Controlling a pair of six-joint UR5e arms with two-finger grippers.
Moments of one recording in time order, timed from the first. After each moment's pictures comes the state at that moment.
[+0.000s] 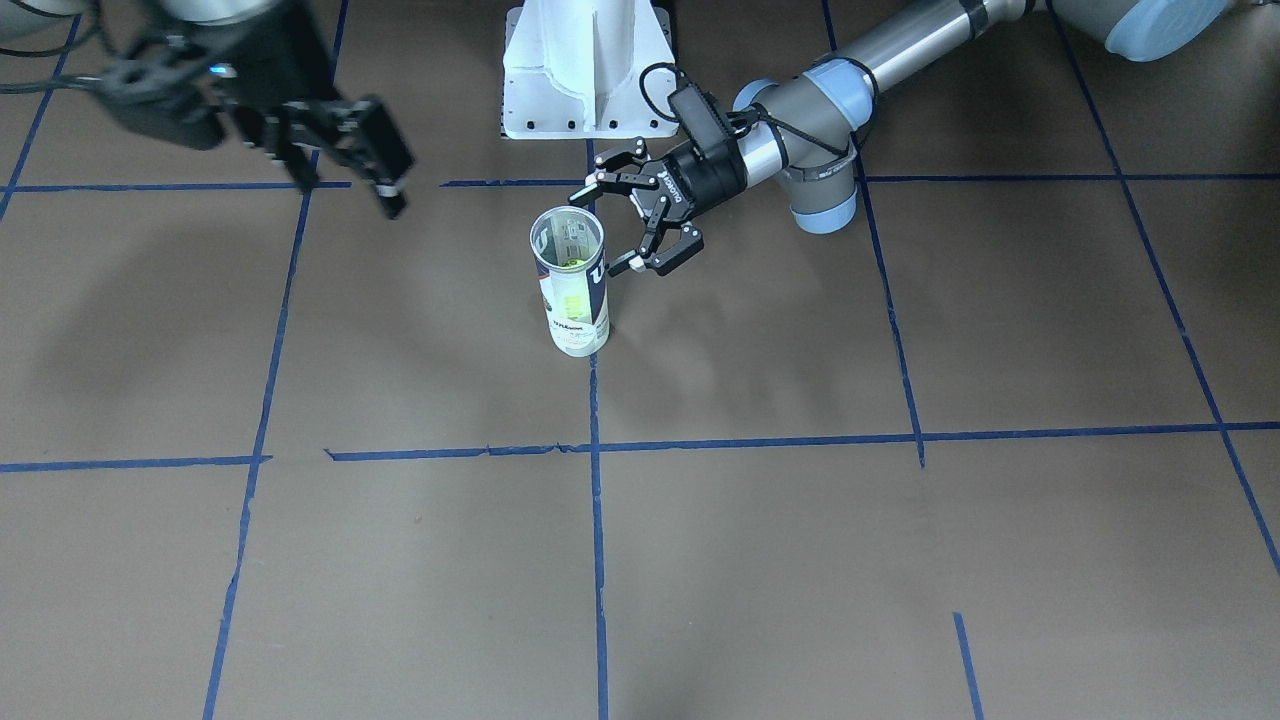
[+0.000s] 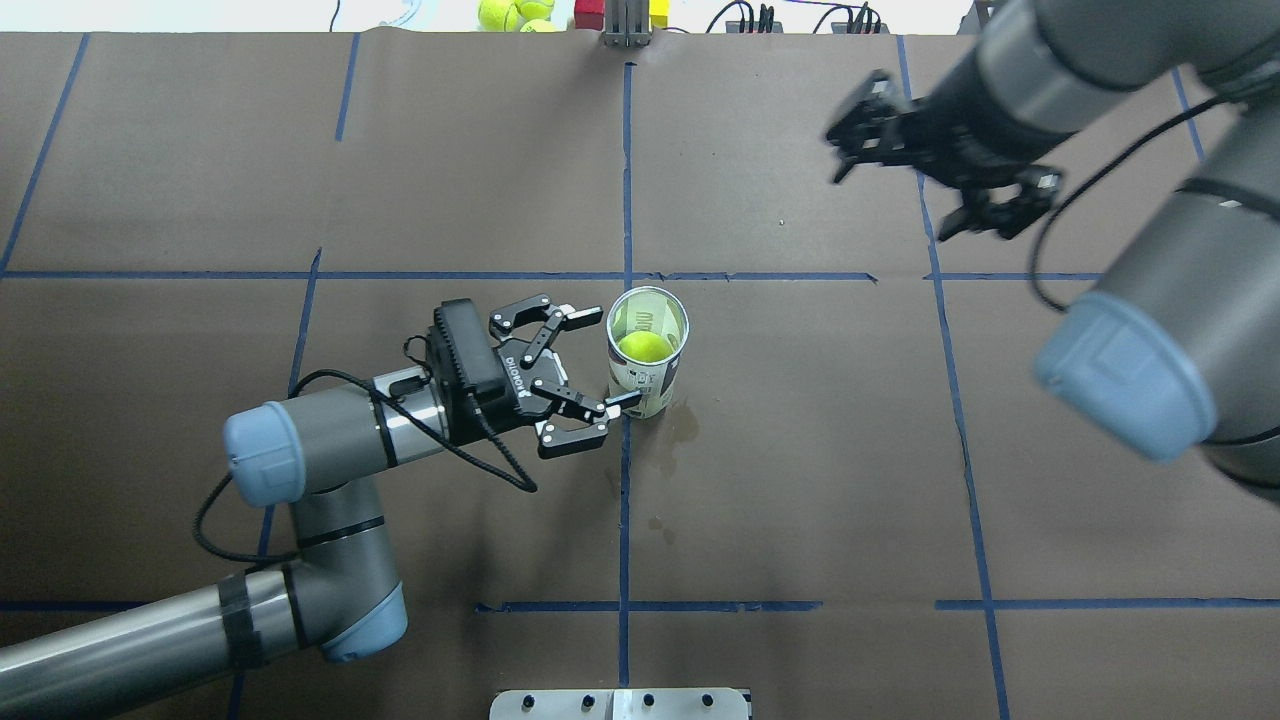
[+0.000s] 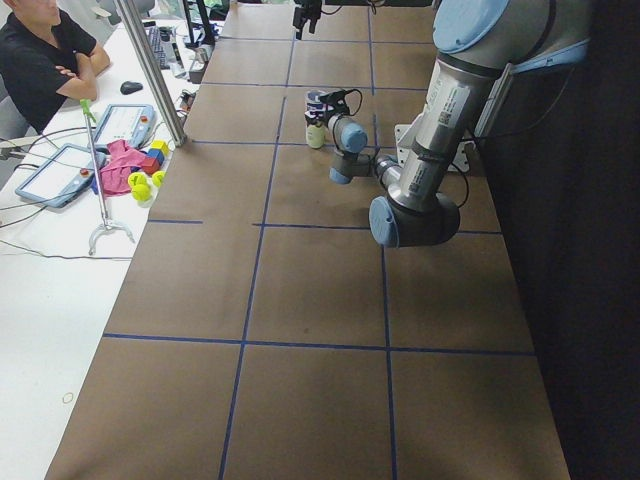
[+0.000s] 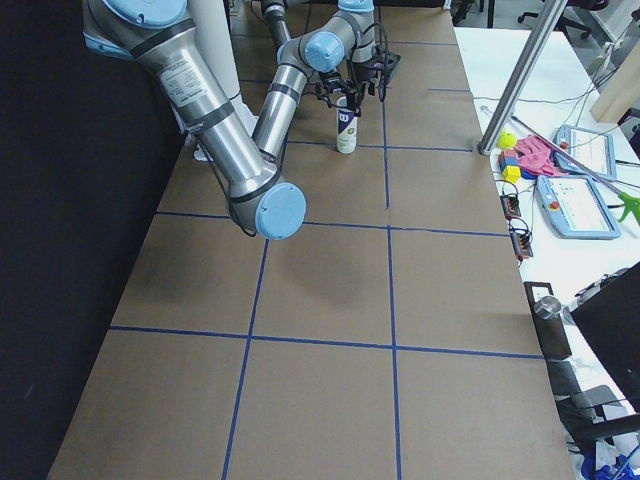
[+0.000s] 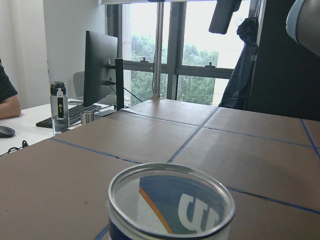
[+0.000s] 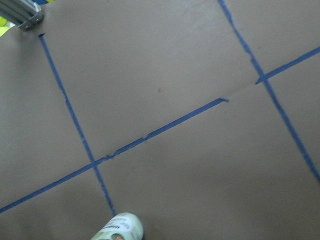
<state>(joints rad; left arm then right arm) -0.40 -2.08 -1.43 -3.25 -1.52 -0.34 0.94 -1.01 2.14 -1.94 2.11 1.37</state>
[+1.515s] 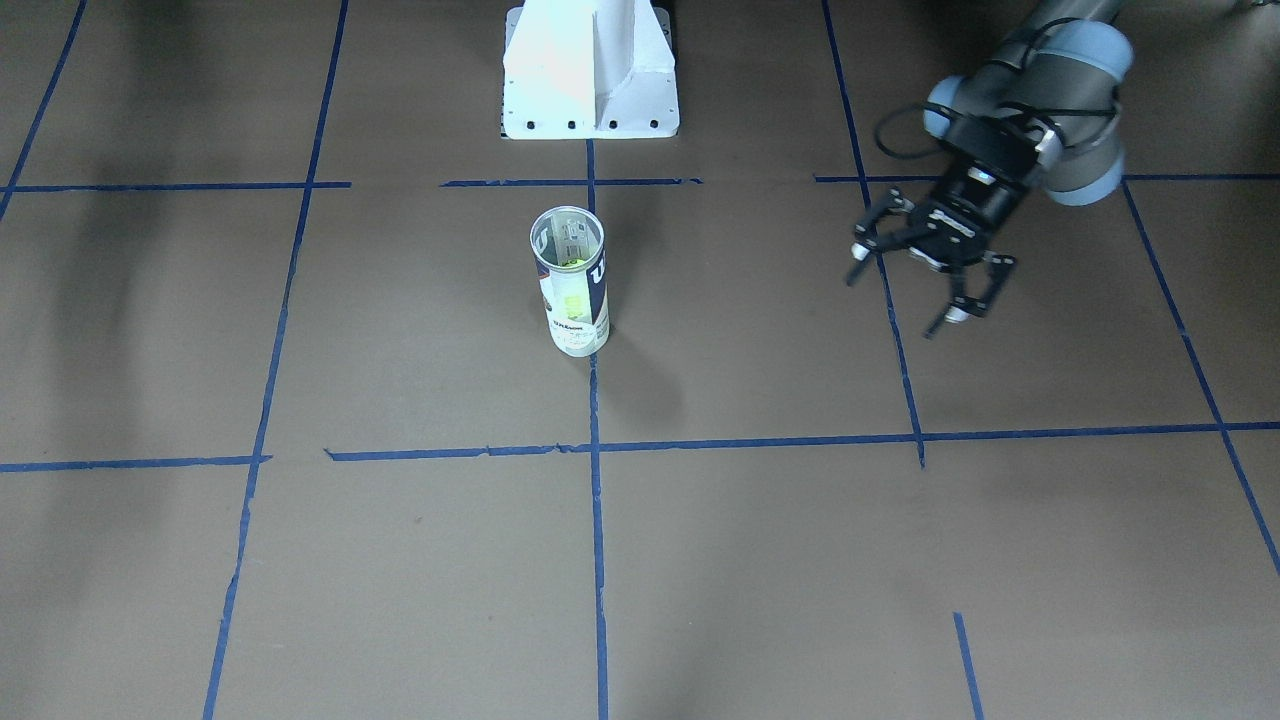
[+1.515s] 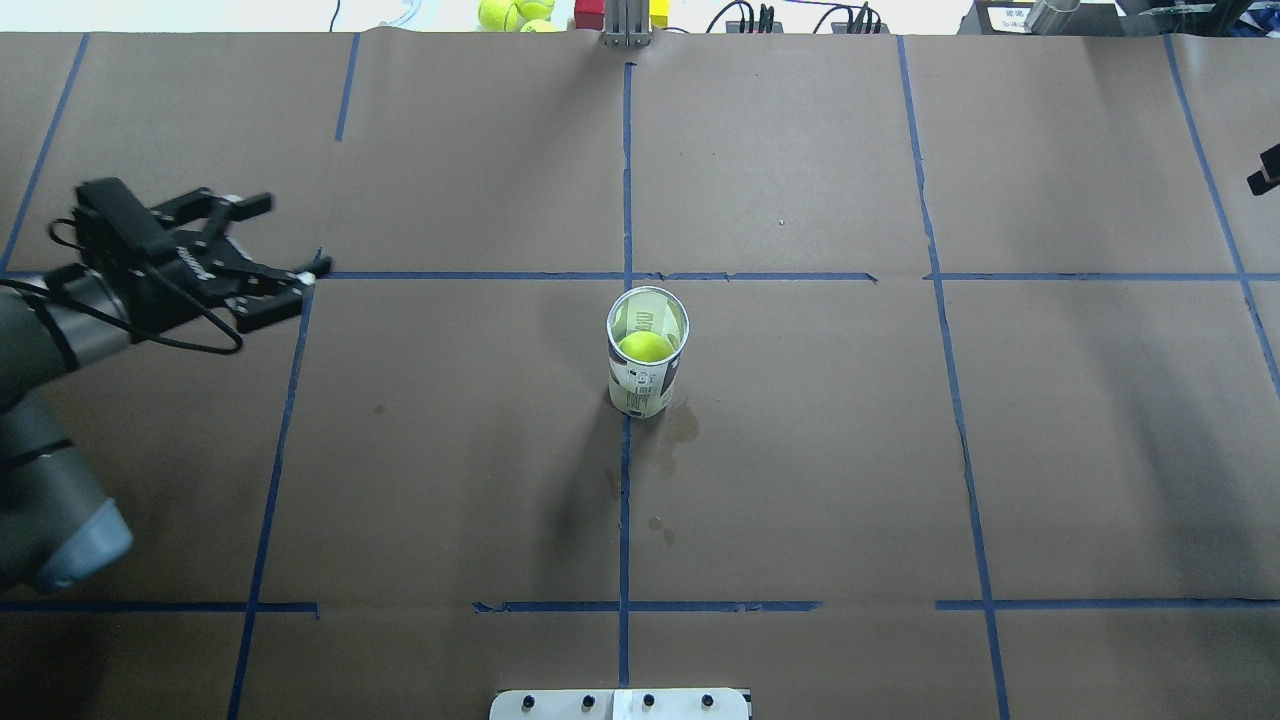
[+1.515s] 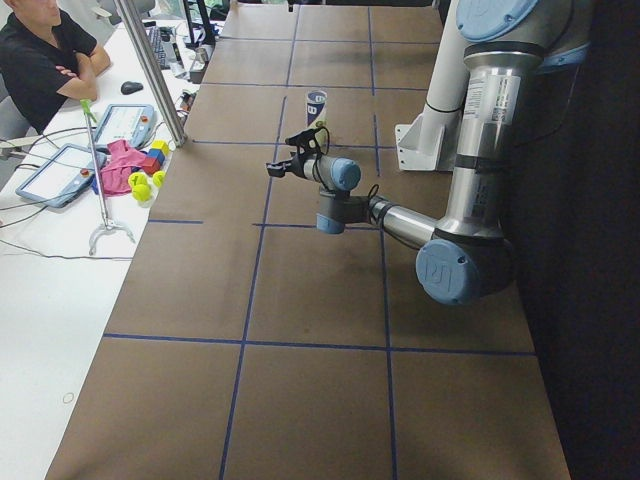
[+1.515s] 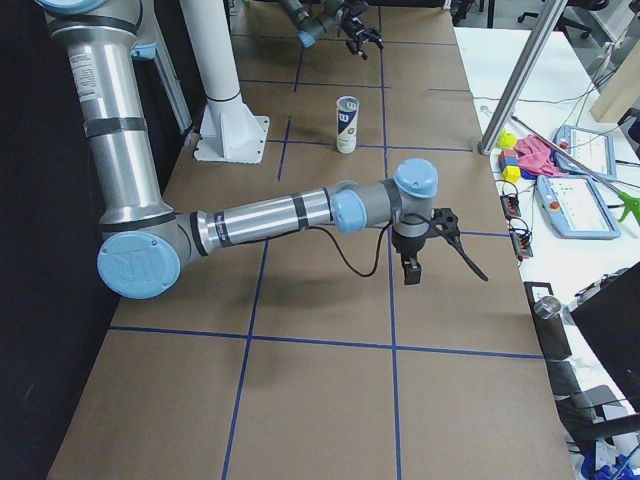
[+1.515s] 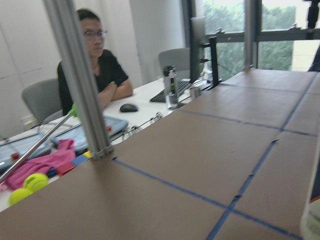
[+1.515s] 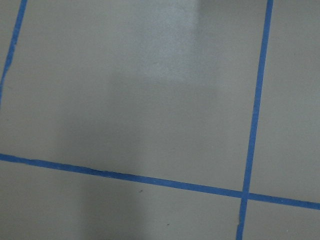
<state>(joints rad) -0.74 -1.65 -1.63 -3.05 -1.52 -0.46 1.40 -1.42 1.58 -1.40 2.27 0.17</state>
